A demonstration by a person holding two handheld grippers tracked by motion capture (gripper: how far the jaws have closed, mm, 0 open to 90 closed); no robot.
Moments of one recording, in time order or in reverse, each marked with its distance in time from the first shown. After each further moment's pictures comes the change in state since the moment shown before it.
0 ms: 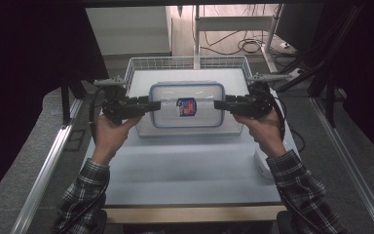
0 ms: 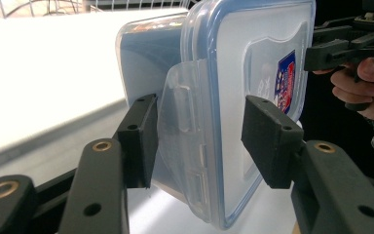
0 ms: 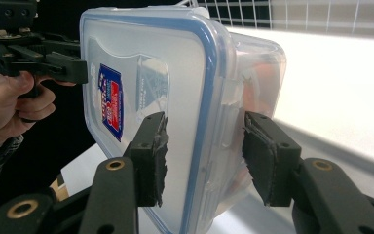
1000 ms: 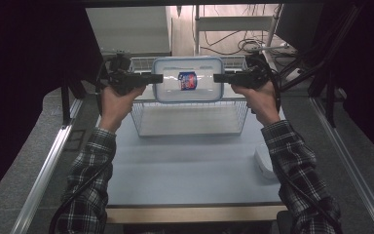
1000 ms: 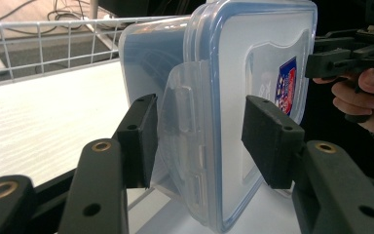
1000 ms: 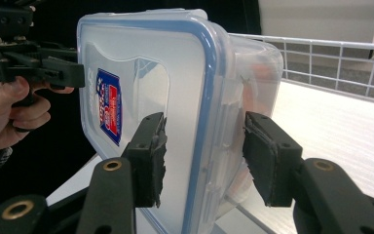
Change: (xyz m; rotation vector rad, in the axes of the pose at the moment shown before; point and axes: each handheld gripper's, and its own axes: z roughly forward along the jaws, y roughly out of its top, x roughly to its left) left arm 0.043 0.052 0.029 0.006 0.007 -0.070; right arm -0.046 0.053 0.026 0.010 -0.019 0.054
